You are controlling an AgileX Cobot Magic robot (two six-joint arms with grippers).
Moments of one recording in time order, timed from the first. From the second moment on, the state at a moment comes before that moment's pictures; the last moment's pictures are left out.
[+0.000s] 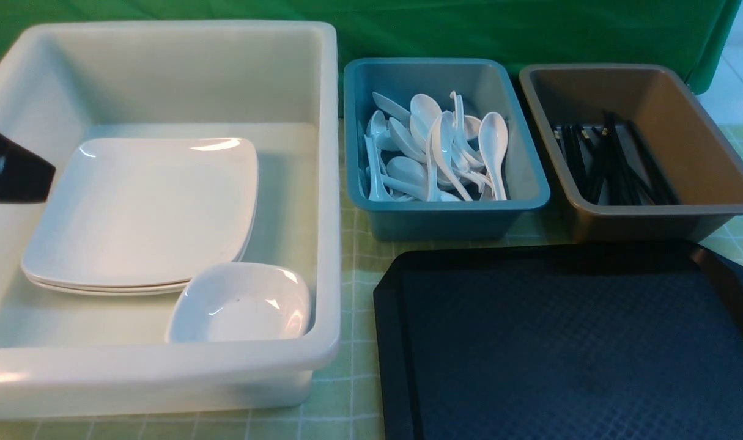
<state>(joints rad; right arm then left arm) 0.07 0.00 0.01 -0.06 0.22 -0.04 0.02 0.97 -1.25 -0.35 1.22 0.28</state>
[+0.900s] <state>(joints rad) 0.07 0.00 0.01 -0.06 0.22 -0.05 0.02 0.19 -0.60 -0.40 0.47 0.21</state>
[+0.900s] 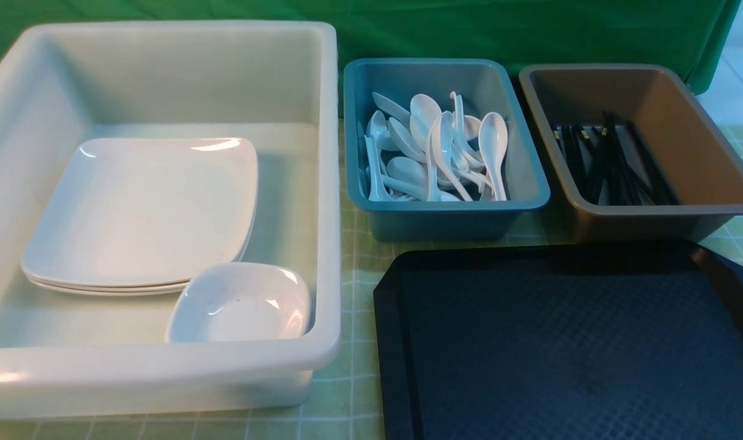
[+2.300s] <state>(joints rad) 0.07 0.00 0.01 -0.06 0.22 -0.05 0.02 0.00 0.01 -0.07 0.19 -0.01</state>
